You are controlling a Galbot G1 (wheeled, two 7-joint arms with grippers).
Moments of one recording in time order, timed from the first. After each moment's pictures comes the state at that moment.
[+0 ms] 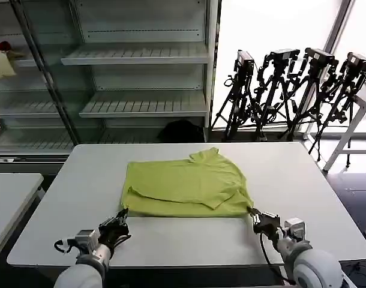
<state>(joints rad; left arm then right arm) 1.43 -1.07 -0.36 -2.17 -0.66 0.48 -0.43 -1.41 0.81 0.41 2.17 0.70 -0.53 0.18</state>
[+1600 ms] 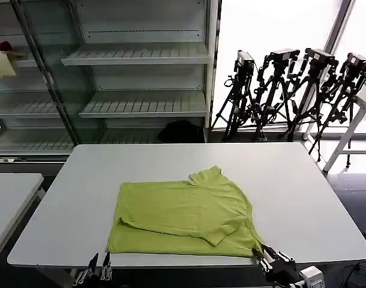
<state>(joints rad) 1.94 -1.14 -0.35 -2.46 -0.36 0.34 -0.64 -1.85 0.77 0.59 2.36 0.62 -0.47 0.23</state>
